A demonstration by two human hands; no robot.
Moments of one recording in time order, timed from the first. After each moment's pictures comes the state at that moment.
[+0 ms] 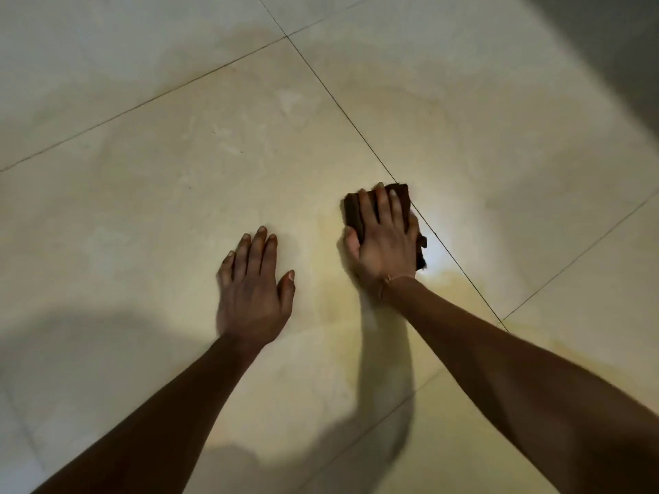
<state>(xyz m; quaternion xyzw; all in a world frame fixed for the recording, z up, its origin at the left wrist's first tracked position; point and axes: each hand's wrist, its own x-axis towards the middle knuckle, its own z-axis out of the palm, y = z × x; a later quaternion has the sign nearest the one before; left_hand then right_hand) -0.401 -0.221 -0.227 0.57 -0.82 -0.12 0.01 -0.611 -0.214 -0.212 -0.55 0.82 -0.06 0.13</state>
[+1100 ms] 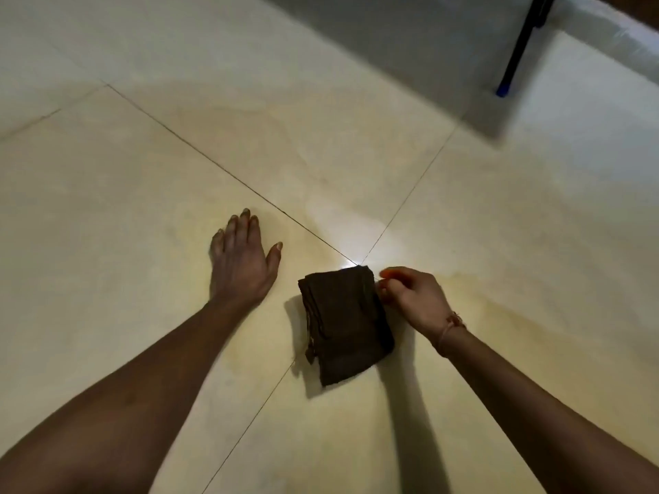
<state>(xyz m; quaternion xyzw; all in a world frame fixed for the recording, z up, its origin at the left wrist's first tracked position) -0.568 -0.186 -0.231 0.44 -0.88 -0.14 0.06 -0.739 0.023 -0.152 -0.22 0.85 -0.33 0.34</state>
